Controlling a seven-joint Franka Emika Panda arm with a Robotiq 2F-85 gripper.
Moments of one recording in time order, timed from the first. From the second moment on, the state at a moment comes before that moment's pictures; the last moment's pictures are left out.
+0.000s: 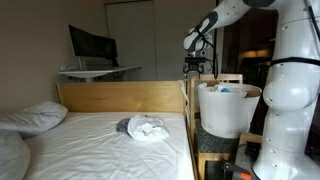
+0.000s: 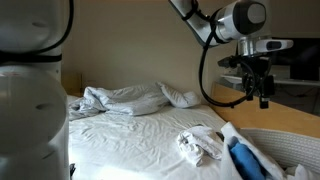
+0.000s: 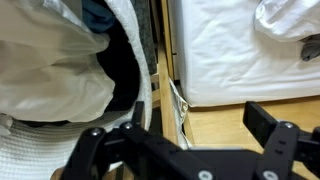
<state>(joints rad) -0.32 0.02 -0.33 -2.04 -0.12 2.27 0.65</state>
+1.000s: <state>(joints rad) -0.25 0.03 -0.26 -2.07 0.00 2.23 0.59</state>
